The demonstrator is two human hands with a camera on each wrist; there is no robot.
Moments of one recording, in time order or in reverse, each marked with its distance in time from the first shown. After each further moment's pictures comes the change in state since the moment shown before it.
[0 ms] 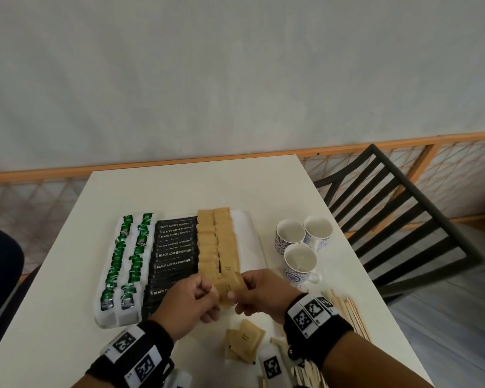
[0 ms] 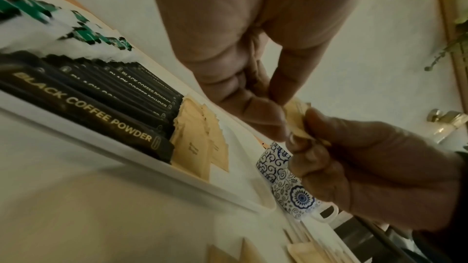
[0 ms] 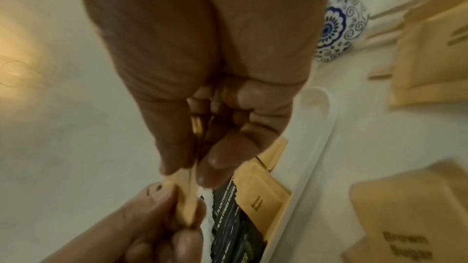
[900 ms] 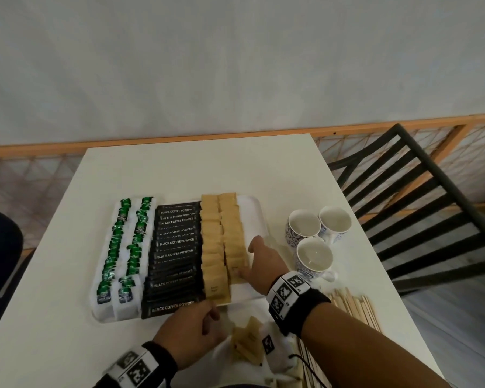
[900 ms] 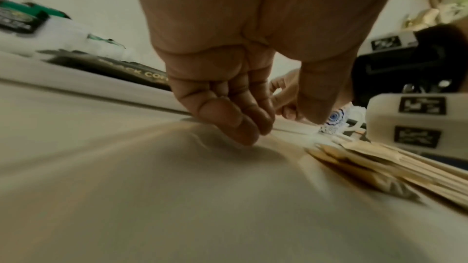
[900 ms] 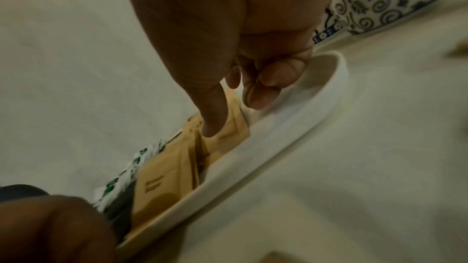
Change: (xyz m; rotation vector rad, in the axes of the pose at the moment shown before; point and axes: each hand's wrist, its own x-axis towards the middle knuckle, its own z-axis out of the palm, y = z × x) left_hand 0.009 -0.057 -0.005 0.641 -0.227 -0.038; right_hand 0.075 0.011 -0.016 -0.813 0.387 0.051
